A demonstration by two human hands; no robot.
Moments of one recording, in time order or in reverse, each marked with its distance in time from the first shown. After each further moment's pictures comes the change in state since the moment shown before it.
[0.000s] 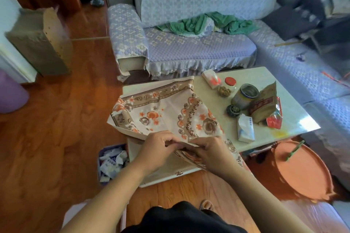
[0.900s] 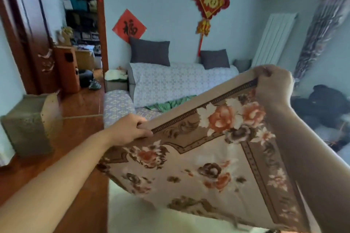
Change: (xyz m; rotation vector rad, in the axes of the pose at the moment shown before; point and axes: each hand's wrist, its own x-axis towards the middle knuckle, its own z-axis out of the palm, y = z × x) left_hand 0.151 0.151 -0.207 0.475 -0.032 0.177; right_hand 0.103 -0.138 -0.322 -0.028 1.215 0.039
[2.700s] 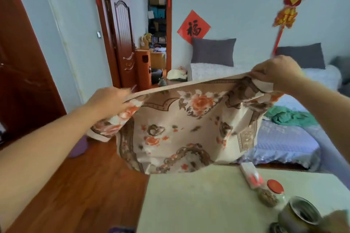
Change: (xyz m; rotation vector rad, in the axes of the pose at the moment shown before) left_hand 0.006 -0.032 -0.099 0.971 0.384 -0.386; right_hand 0.150 0.047 0.187 -0.370 -0.502 -0.928
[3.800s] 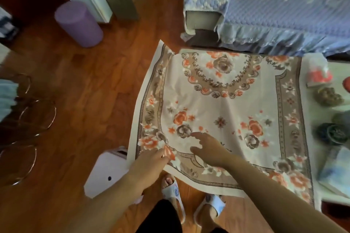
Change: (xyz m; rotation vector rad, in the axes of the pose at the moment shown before) left_hand -0.389 0.141 0.336 -0.210 -0.861 0.260; right_hand -0.386 -0.375 0.327 0.962 -1.369 0.197
